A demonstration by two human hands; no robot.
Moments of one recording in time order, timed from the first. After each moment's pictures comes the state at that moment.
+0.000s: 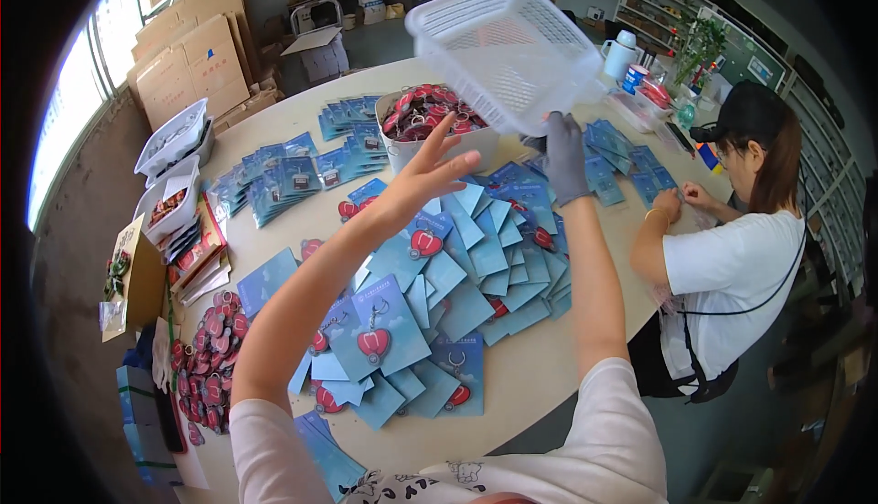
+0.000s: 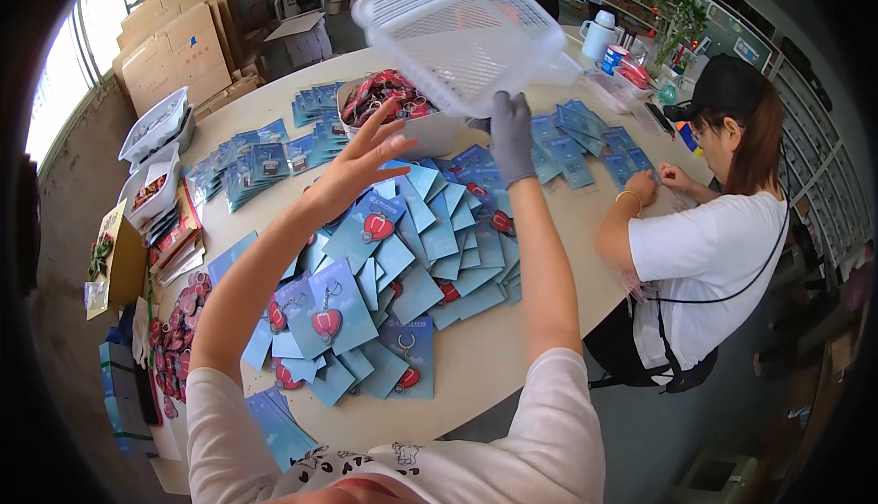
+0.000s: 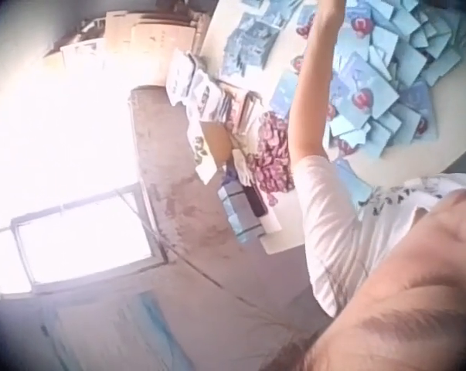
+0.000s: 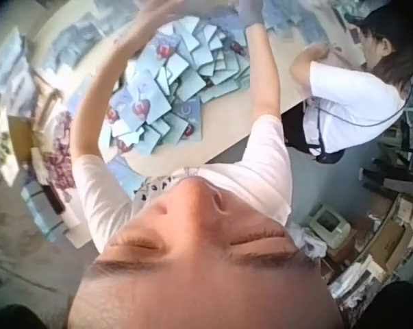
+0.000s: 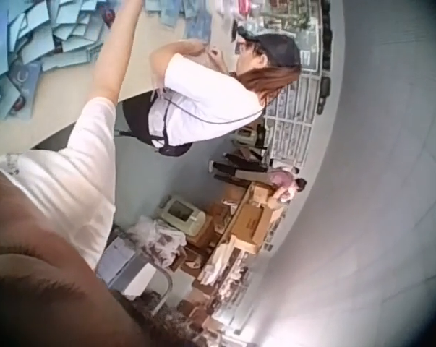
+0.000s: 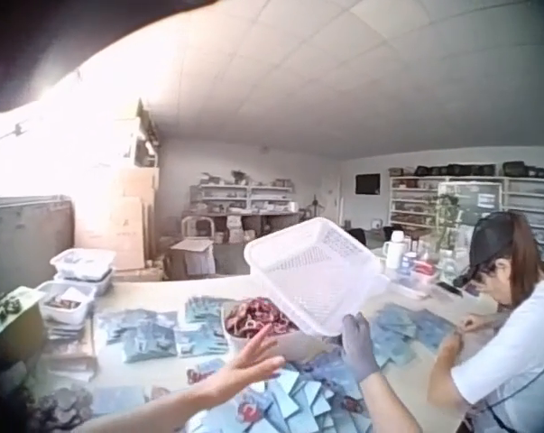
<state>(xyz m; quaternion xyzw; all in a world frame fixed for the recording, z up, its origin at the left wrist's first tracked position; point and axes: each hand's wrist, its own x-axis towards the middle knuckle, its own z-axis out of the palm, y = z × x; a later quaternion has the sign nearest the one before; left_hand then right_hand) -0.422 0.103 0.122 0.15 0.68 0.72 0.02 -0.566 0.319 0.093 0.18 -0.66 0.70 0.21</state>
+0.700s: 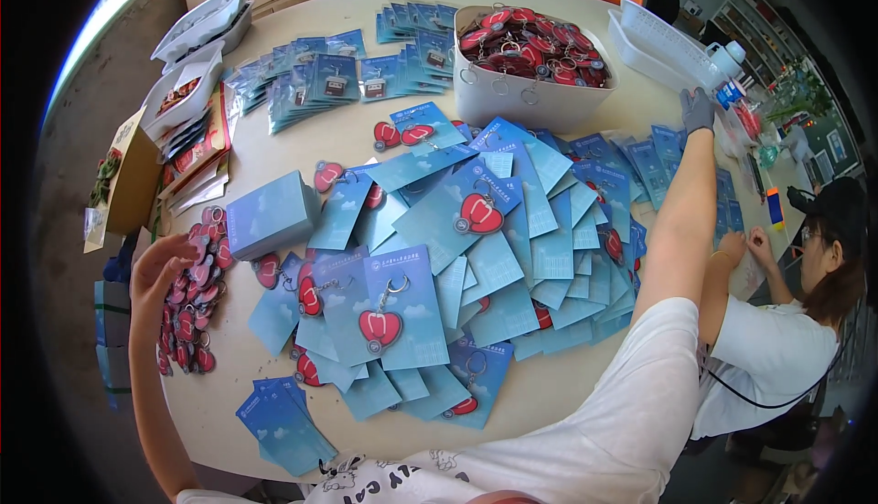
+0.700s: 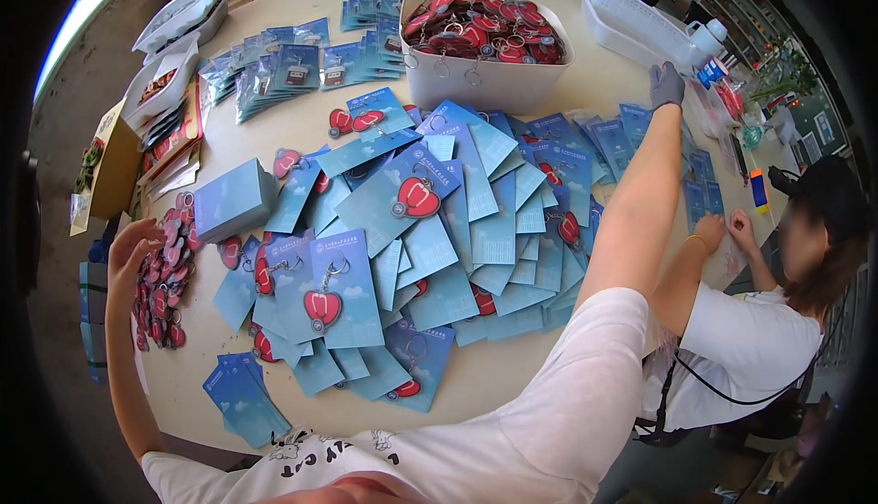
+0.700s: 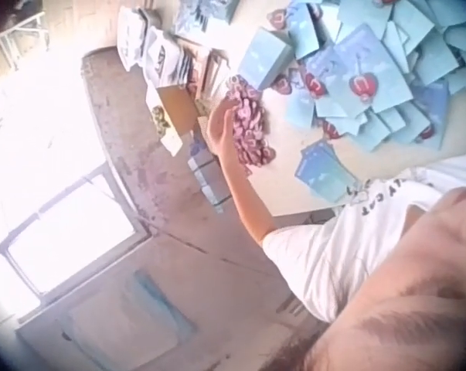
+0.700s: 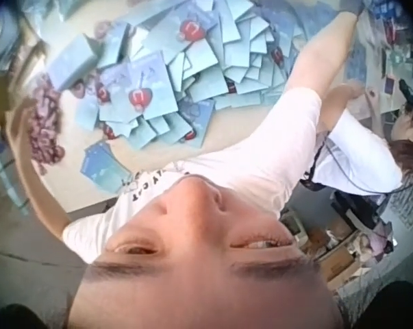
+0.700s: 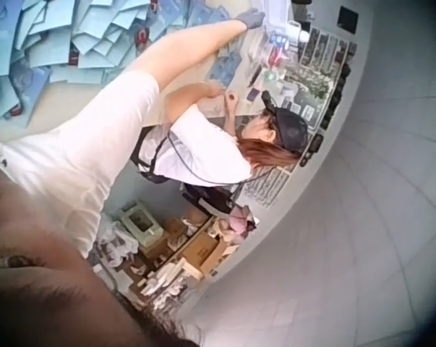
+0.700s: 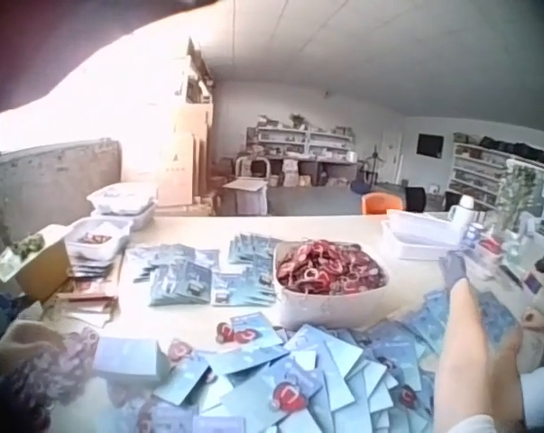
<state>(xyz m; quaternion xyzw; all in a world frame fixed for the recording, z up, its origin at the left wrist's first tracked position) -0.151 -0.158 0.071 -0.16 0.82 0.52 -0.16 -0.937 0.466 -0.009 0.08 -0.77 0.56 0.28</state>
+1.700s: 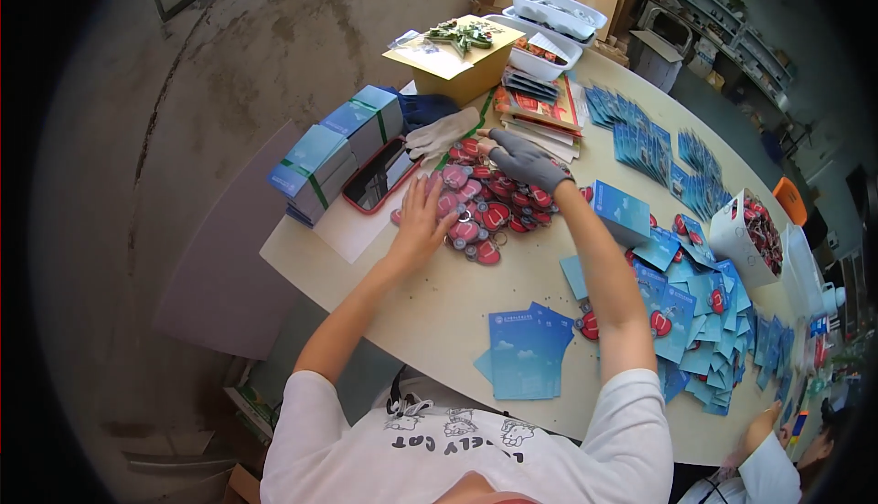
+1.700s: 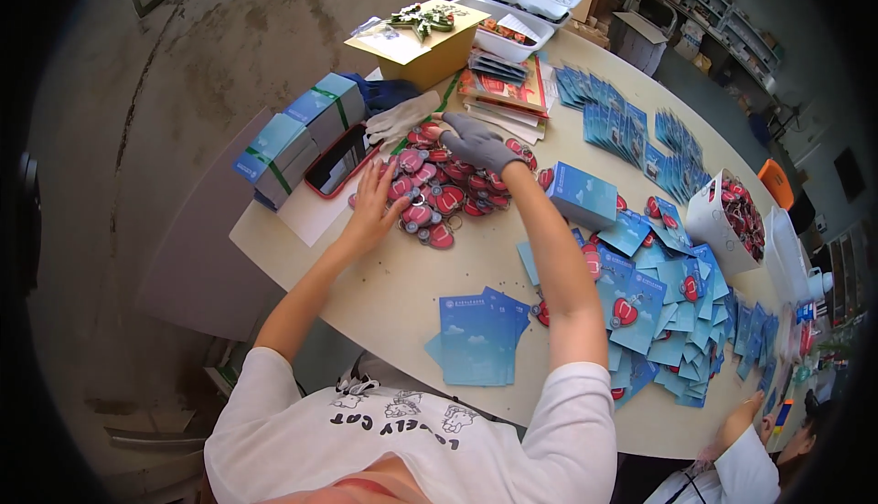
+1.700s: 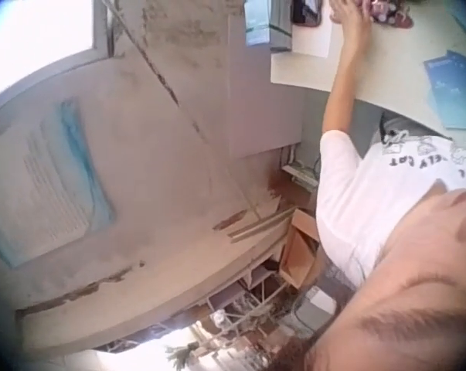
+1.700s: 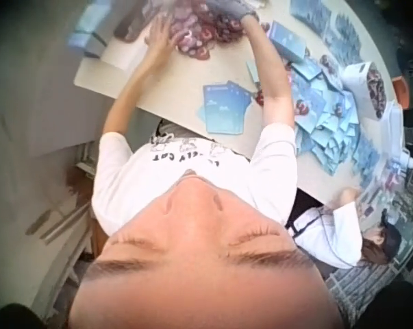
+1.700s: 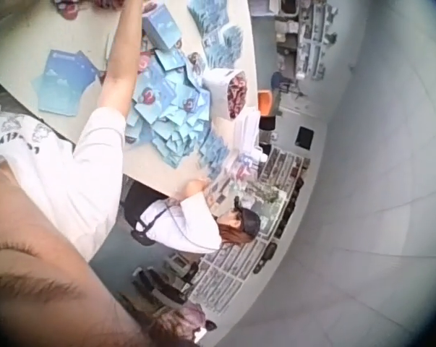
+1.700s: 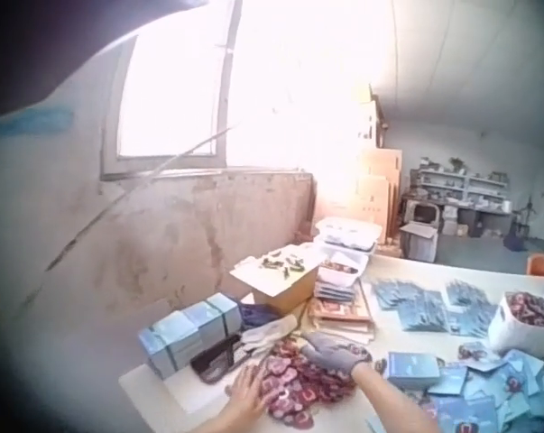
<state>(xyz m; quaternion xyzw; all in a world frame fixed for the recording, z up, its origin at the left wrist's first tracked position) 0.056 -0.192 -0.070 -0.34 0.86 0.16 -0.34 -0.204 -0.213 0.008 0.75 -0.57 0.29 -0.14</state>
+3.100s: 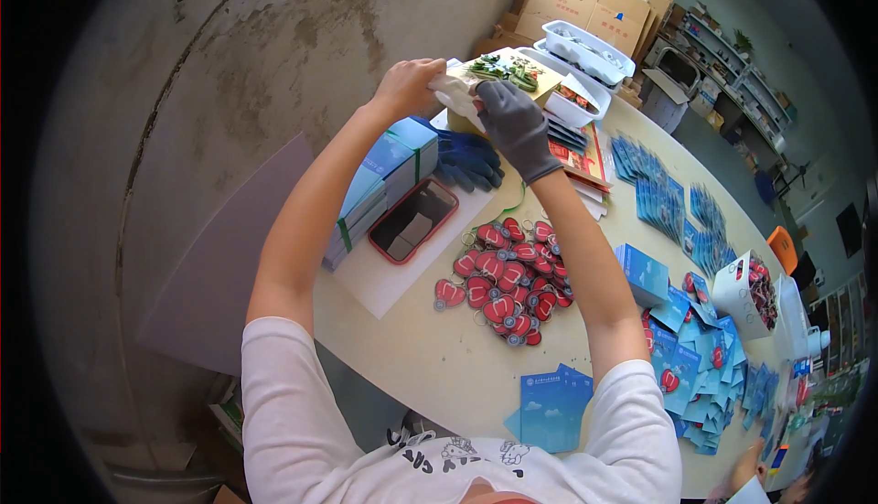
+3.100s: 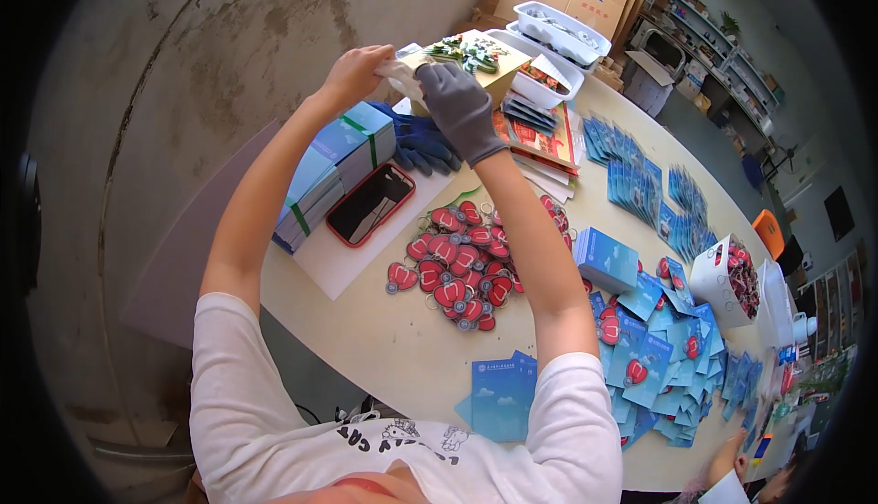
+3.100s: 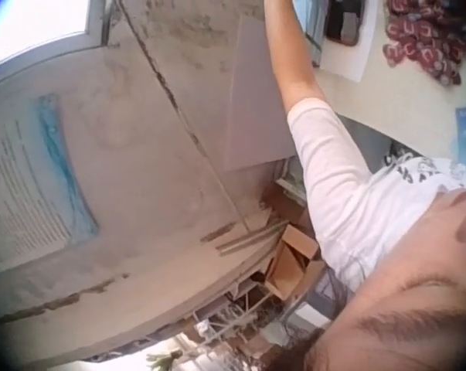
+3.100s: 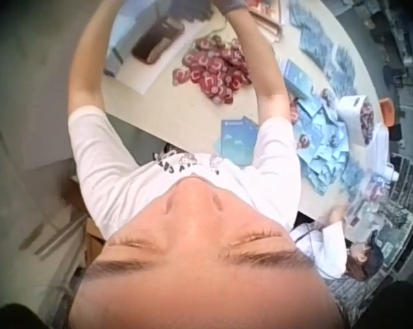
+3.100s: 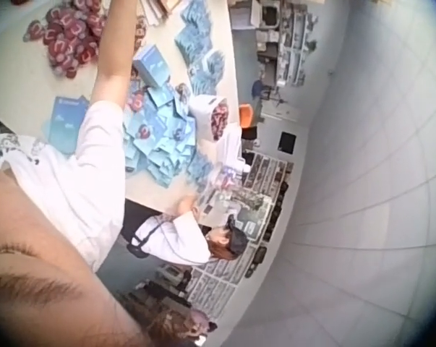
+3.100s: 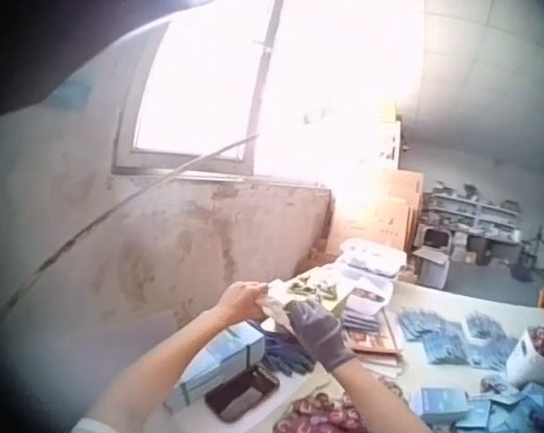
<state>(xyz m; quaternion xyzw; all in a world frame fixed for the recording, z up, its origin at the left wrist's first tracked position) 0.086 -0.461 0.103 -0.29 0.89 -0.04 -0.35 -0.098 -0.342 0.100 0.76 -0.42 0.36 0.34</state>
